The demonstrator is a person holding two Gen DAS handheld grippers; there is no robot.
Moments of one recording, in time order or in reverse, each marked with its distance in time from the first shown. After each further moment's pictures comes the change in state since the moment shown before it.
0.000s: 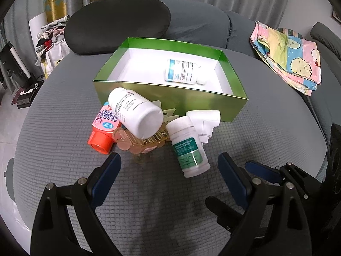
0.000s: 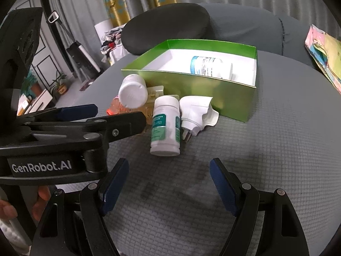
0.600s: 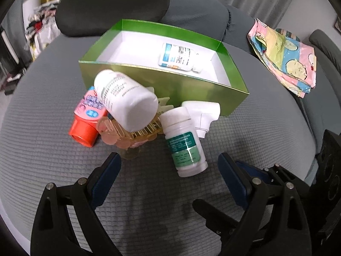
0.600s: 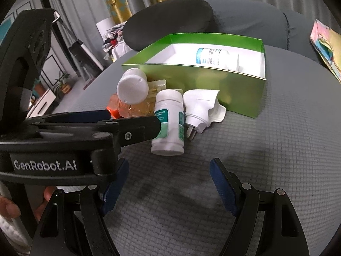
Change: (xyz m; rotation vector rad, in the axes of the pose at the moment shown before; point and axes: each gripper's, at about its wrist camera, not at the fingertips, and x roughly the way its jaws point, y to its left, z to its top) left arm 0.024 0.013 0.000 -0.062 0.081 -0.115; right arm 0.018 -0.001 -0.001 0.011 0.019 0.040
